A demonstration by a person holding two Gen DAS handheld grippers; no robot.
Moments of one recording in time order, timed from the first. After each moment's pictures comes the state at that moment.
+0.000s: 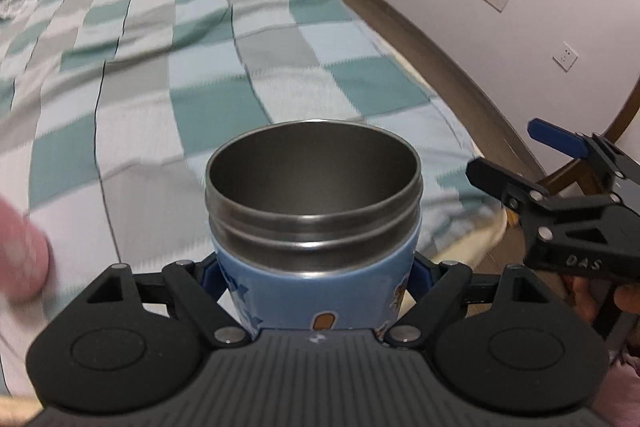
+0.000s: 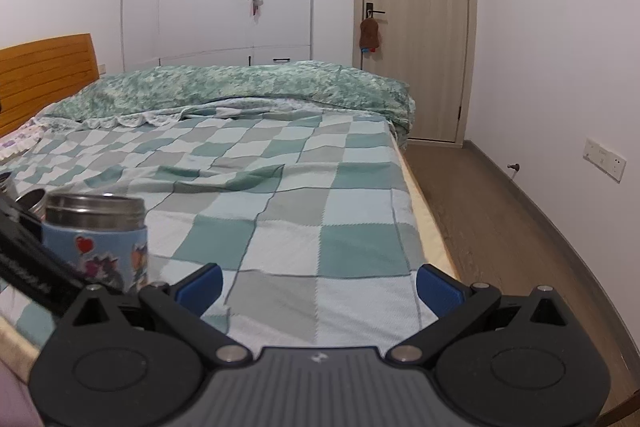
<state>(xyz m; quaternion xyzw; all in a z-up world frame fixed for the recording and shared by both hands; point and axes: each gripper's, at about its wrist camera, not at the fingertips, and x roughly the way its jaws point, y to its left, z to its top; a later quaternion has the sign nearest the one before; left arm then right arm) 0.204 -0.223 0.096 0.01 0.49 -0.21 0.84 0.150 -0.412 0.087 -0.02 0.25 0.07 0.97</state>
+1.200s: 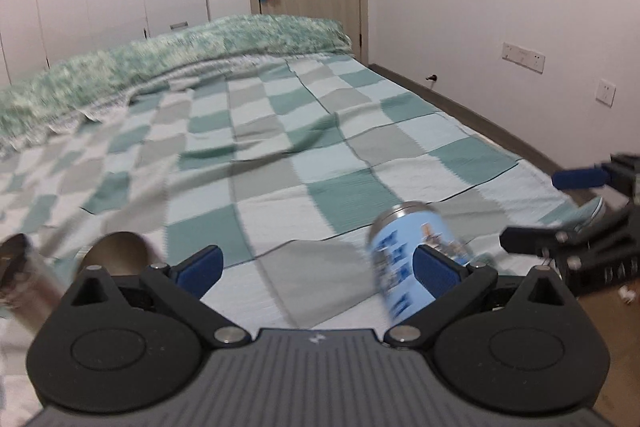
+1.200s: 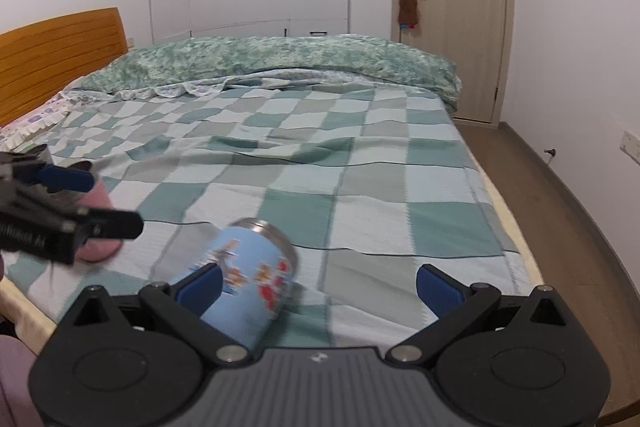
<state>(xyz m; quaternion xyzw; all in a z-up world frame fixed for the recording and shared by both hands) 0.170 -0.127 0.104 0.08 0.29 -0.13 0.94 0.165 -0.317 0.084 -0.02 0.29 0.11 0.95</state>
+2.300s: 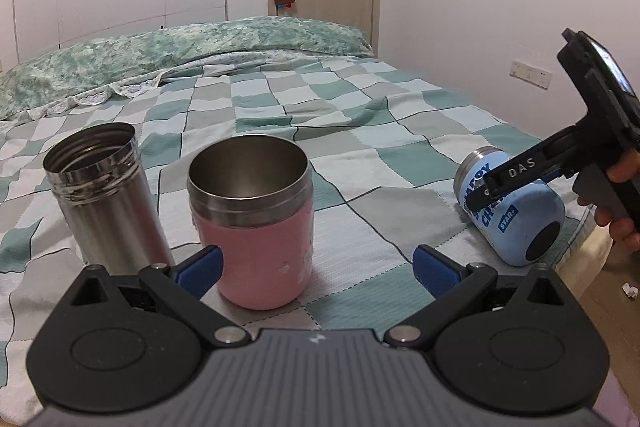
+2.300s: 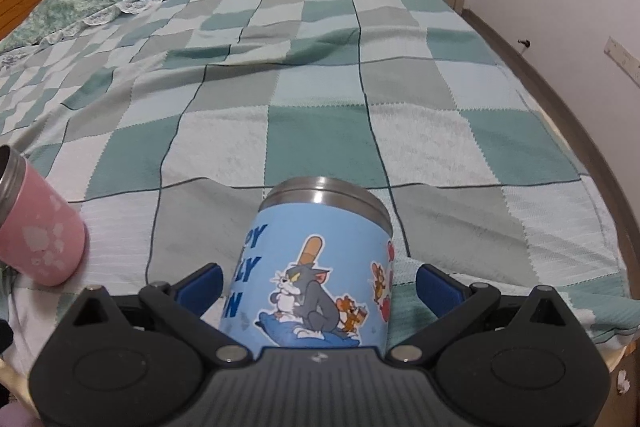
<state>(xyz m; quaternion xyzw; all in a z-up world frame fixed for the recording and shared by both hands) 0.150 0.000 0.050 0.04 0.27 -0.15 0.95 0.262 -0.232 0.031 0.02 0.46 0.01 0.89</state>
